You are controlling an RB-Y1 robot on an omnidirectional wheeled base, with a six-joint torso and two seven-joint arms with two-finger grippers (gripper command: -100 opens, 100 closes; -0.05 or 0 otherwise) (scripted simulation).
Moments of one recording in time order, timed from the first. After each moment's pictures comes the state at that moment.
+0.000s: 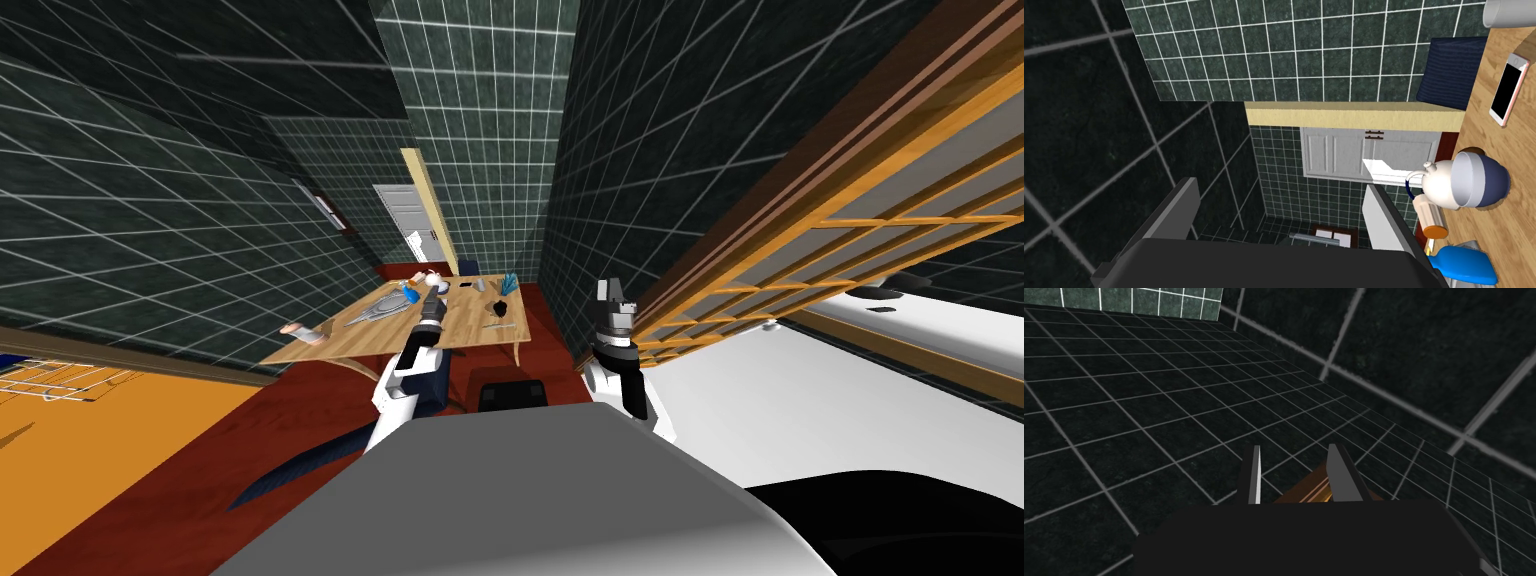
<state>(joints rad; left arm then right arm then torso) 0.18 0.17 0.10 -1.97 0.00 0.01 0.09 0.49 -0.04 -0.07 -2.27 0.07 -0.63 0.02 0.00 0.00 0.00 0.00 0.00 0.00</state>
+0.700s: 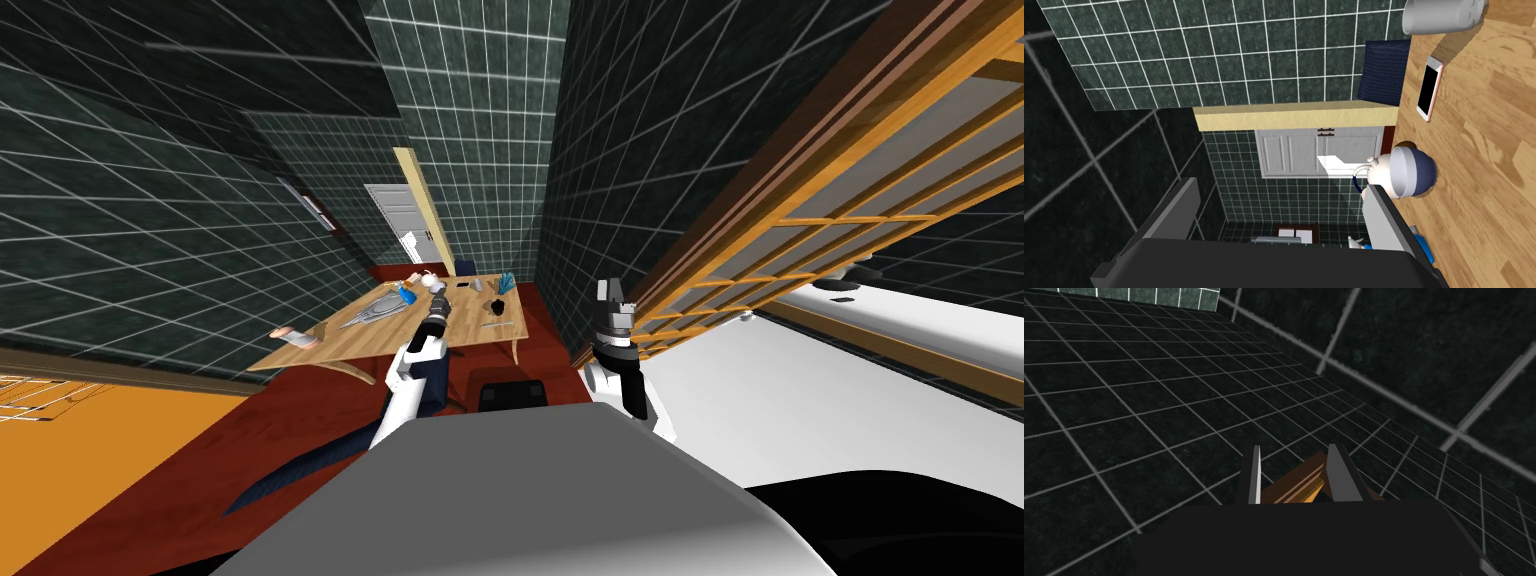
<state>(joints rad) 0.05 0.16 0.12 -1.85 -0.02 0.19 0.10 0.49 -0.04 -0.07 -2.27 0.07 -0.63 0.02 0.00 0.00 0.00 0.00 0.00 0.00</state>
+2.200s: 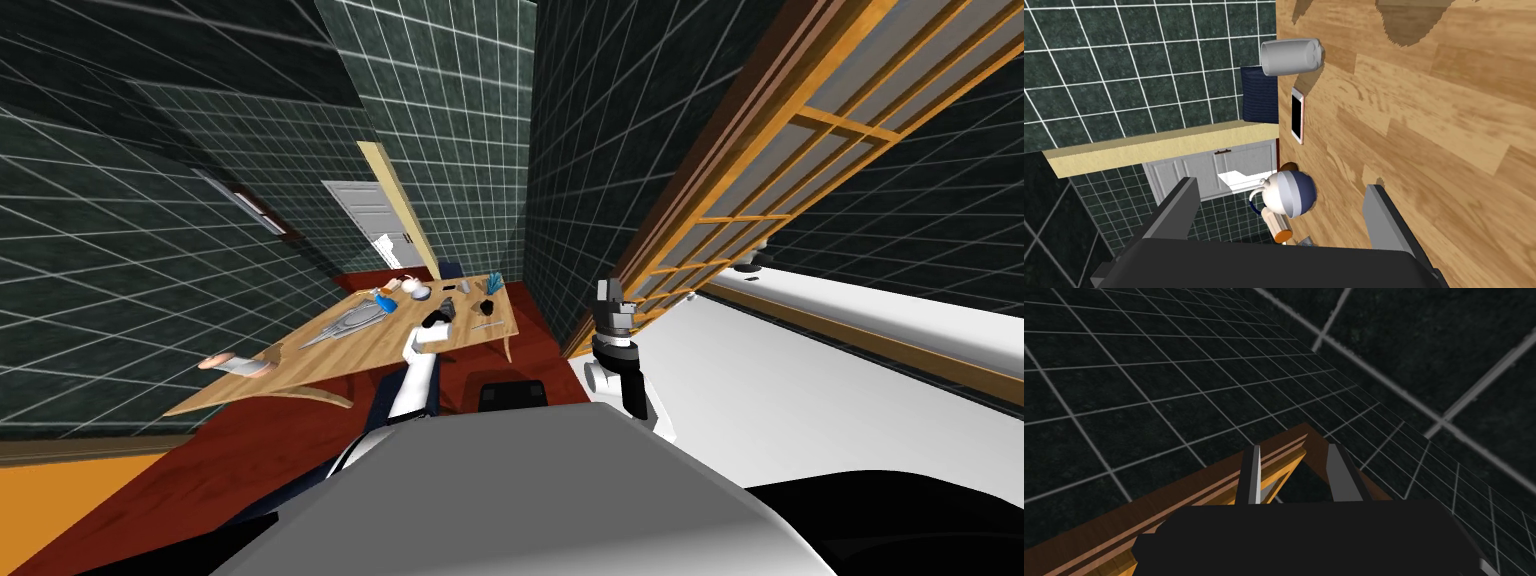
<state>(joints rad) -0.19 0.15 0.20 -1.57 -0.03 0.59 0.11 0.49 -0.04 -0.07 -2.27 0.07 -0.63 0.02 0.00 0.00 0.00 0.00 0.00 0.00</state>
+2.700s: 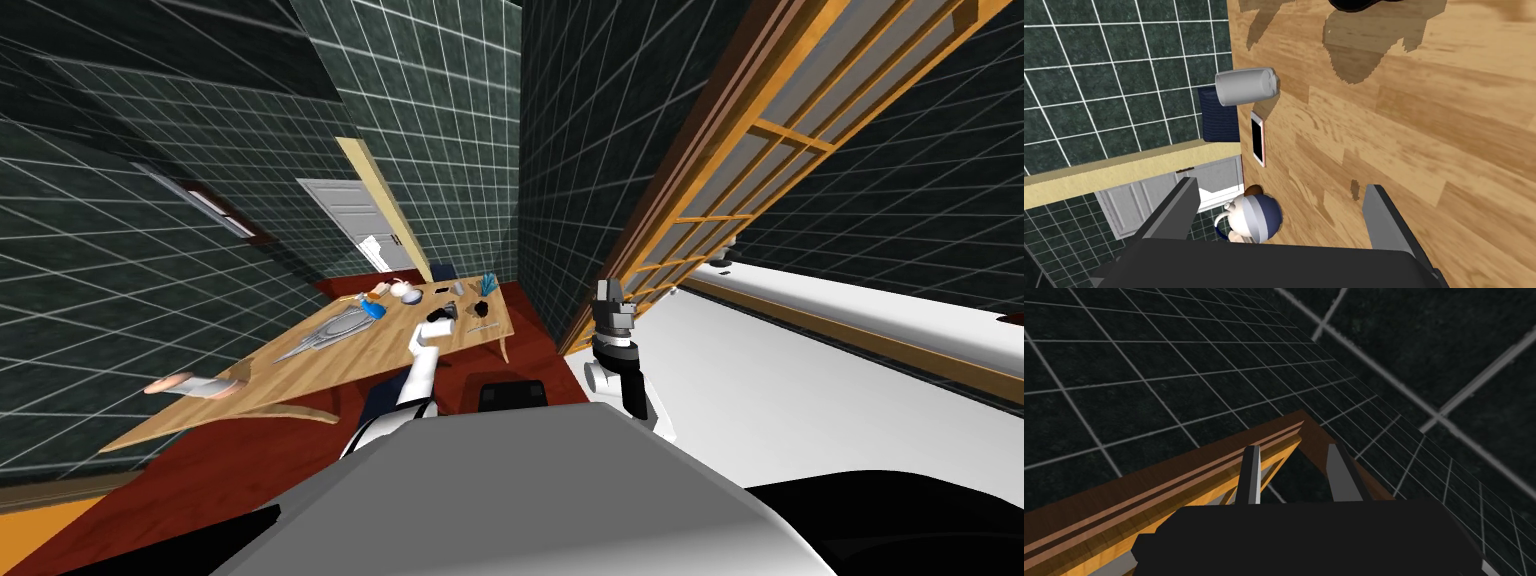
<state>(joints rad) -0.27 0.14 0.23 -1.45 -0.03 0.70 0.11 0.49 -0.04 -0.07 -2.27 0.07 -0.63 0.02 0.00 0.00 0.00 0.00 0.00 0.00</state>
